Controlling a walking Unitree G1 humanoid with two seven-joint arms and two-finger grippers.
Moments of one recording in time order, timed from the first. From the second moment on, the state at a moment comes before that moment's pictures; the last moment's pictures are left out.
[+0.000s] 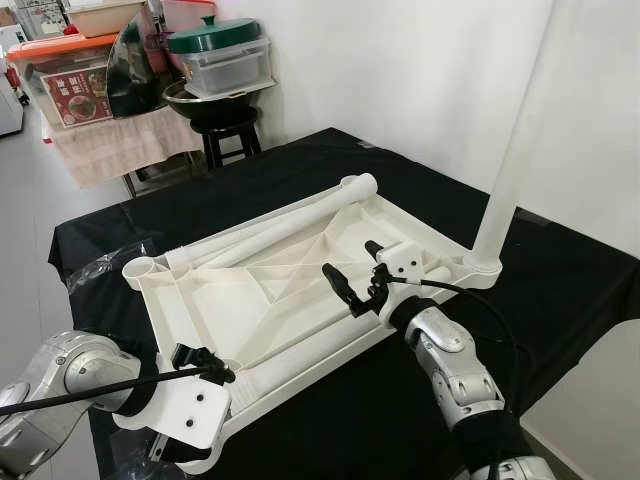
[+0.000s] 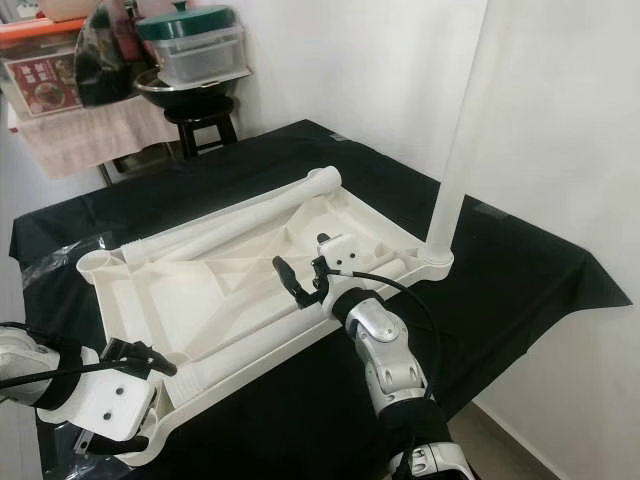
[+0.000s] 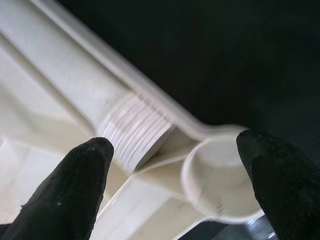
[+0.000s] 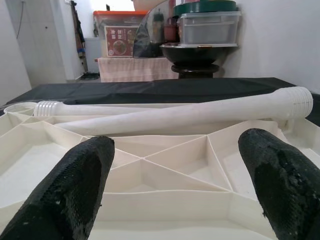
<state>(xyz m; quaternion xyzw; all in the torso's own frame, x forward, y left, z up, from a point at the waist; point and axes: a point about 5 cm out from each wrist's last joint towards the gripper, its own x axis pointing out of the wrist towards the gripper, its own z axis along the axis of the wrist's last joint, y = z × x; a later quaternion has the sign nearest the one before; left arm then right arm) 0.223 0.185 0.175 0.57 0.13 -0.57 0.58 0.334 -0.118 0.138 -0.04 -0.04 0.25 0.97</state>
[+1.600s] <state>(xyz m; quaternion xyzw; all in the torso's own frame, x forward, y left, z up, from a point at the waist) 0.246 0.185 0.173 0.62 0.03 -0.58 0.52 0.334 -0.119 0.134 -0.04 -0.03 0.25 0.97</state>
